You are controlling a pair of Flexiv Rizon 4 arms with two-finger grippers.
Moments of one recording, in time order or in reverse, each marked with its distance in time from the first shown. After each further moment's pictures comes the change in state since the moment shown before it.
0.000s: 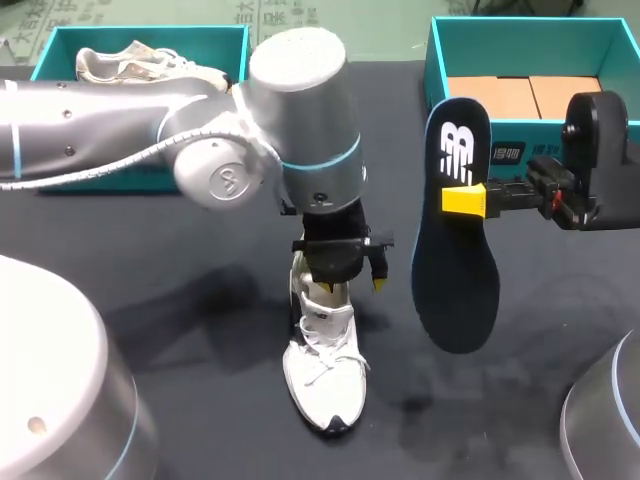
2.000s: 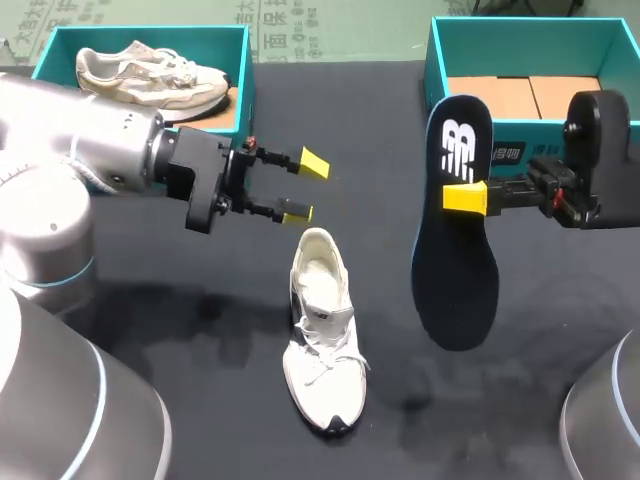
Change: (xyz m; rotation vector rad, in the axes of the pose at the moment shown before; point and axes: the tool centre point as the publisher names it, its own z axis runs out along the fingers) left arm 0.011 -0.001 -0.189 -0.083 -1.126 0.127; right arm 0.002 0.004 -0.001 -0.017 0.010 0.013
